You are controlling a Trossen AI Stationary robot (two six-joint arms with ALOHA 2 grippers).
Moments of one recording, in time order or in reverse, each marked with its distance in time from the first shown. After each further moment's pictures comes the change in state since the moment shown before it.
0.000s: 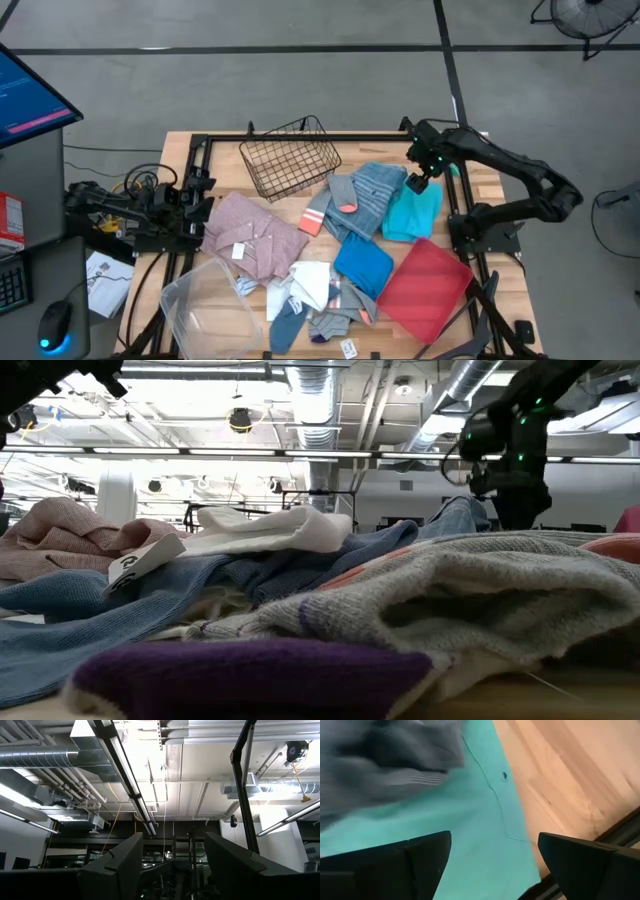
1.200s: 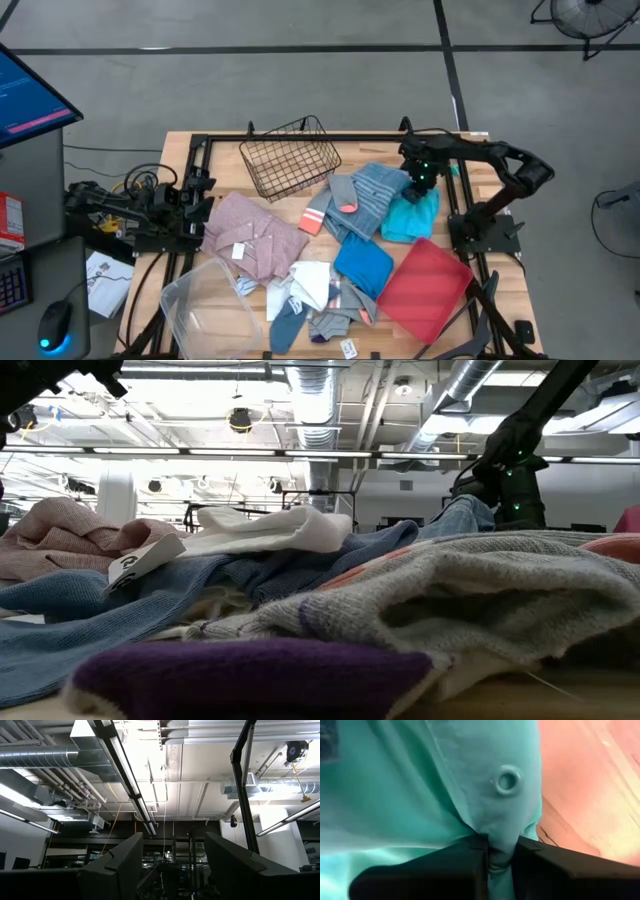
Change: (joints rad) left arm 0.000 0.000 0.000 0.000 0.000 0.000; right arm -0.032 0.270 -0.113 0.120 -0.074 0.040
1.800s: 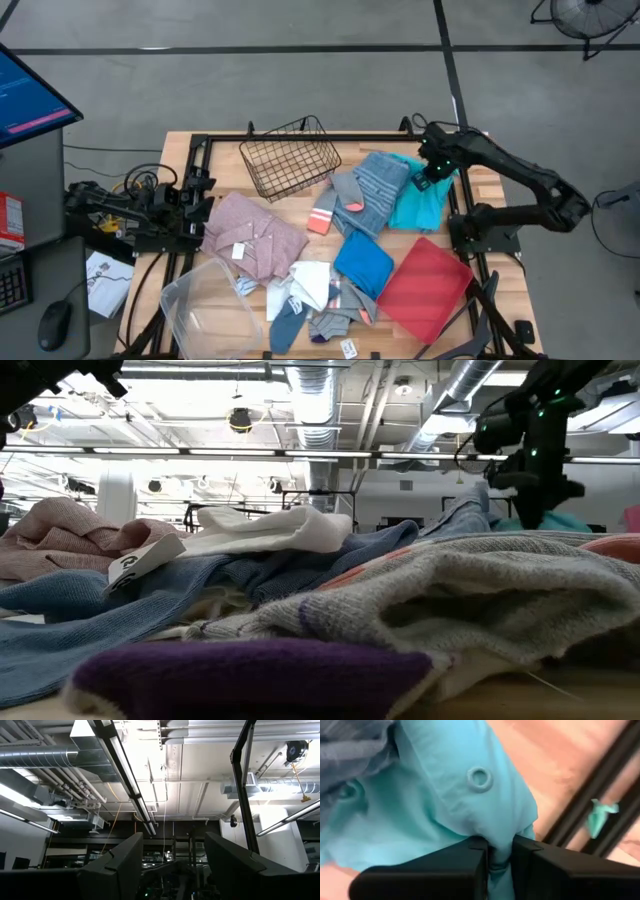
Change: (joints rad) left arm 0.000 0.000 0.000 0.000 0.000 0.000; right arm 0.011 -0.407 0.072 -0.165 0.177 0.222
